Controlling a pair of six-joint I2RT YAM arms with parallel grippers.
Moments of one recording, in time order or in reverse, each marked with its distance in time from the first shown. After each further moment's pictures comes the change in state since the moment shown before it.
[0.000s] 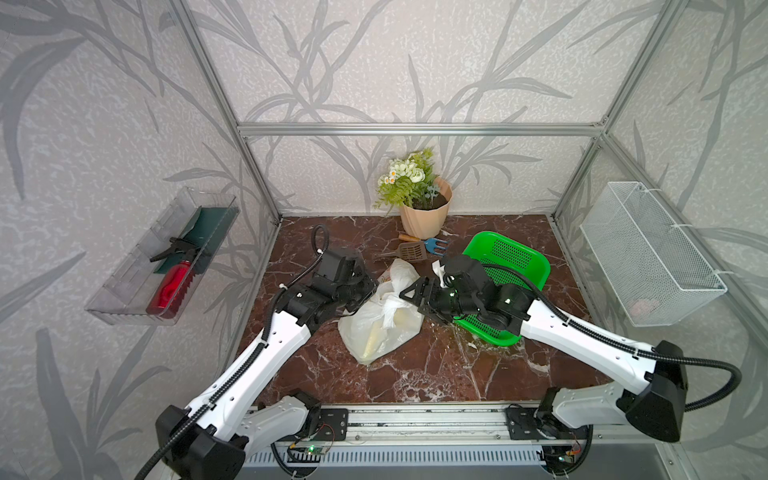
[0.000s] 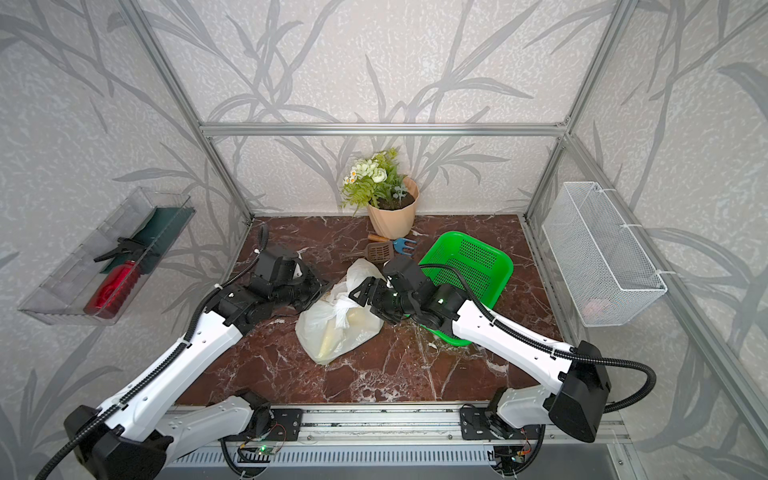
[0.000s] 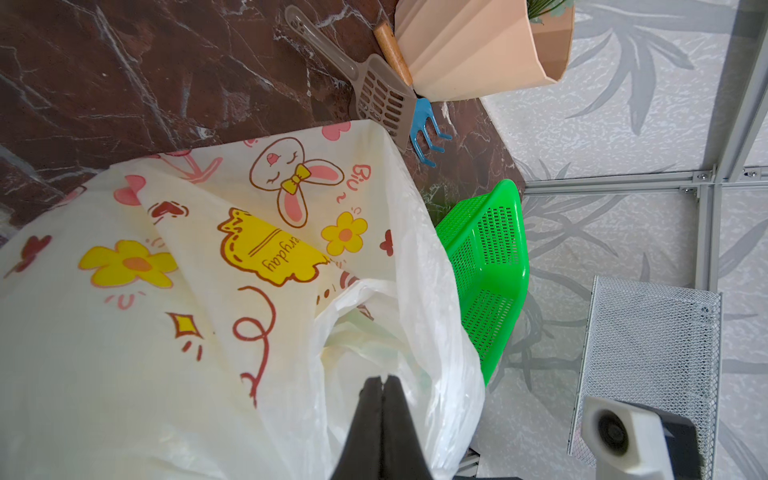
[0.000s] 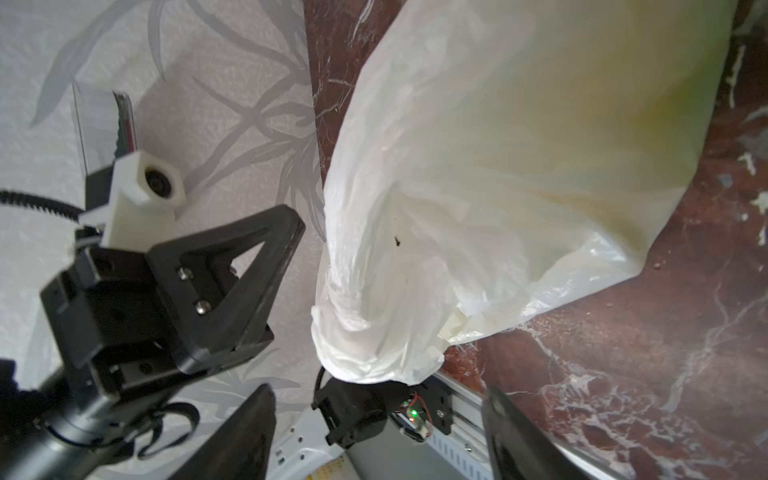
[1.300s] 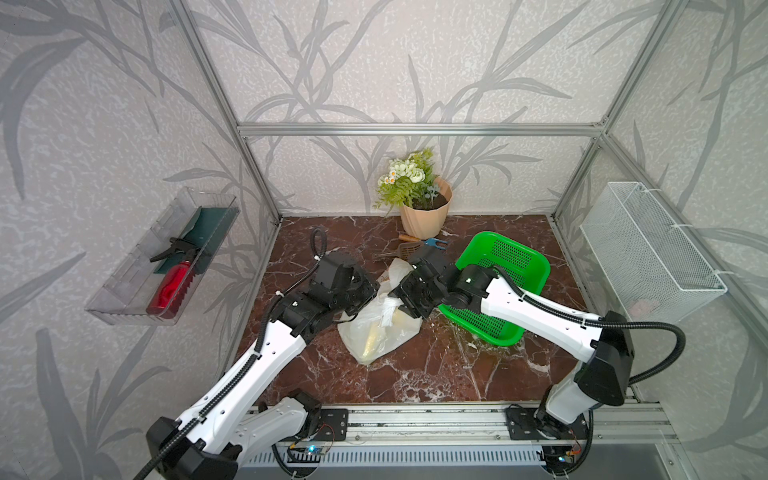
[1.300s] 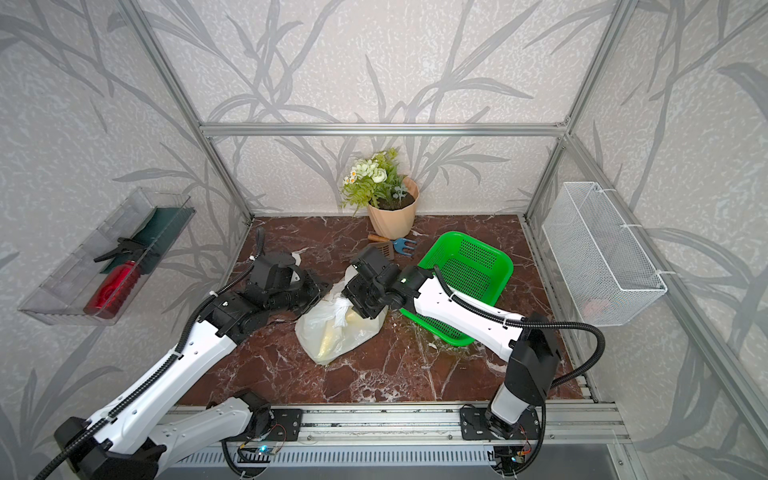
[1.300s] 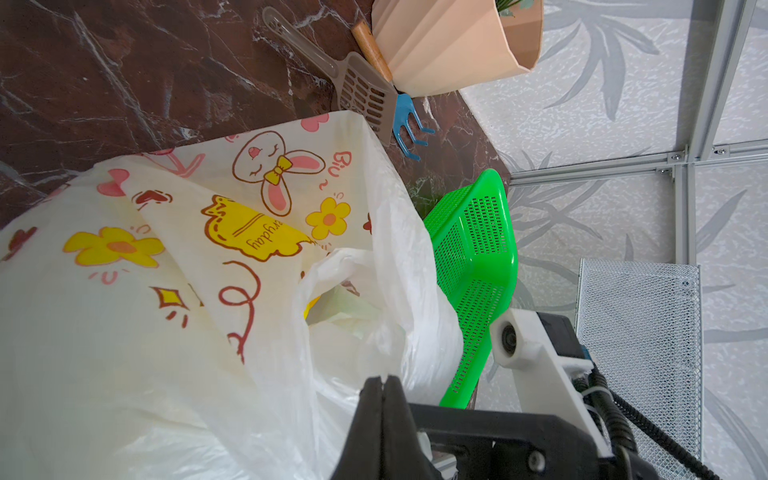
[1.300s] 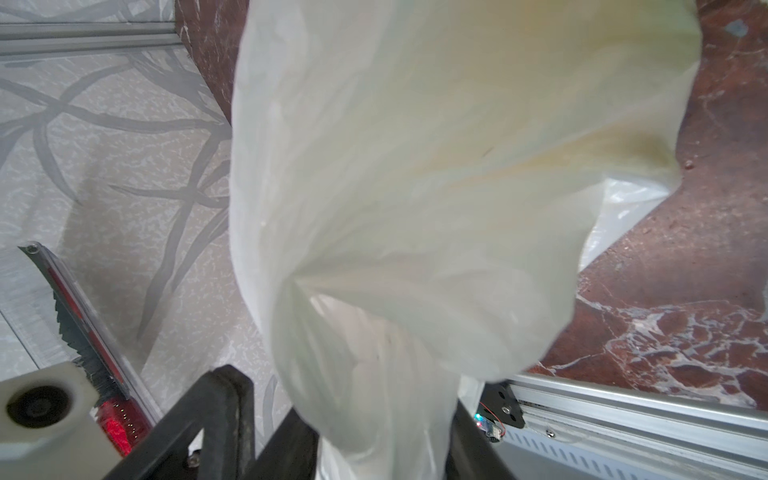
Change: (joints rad) left arm -0.039 -0.053 -0.020 0.014 -0.015 0.007; right arm 0.027 0.290 0.307 -0.199 0.052 0.279
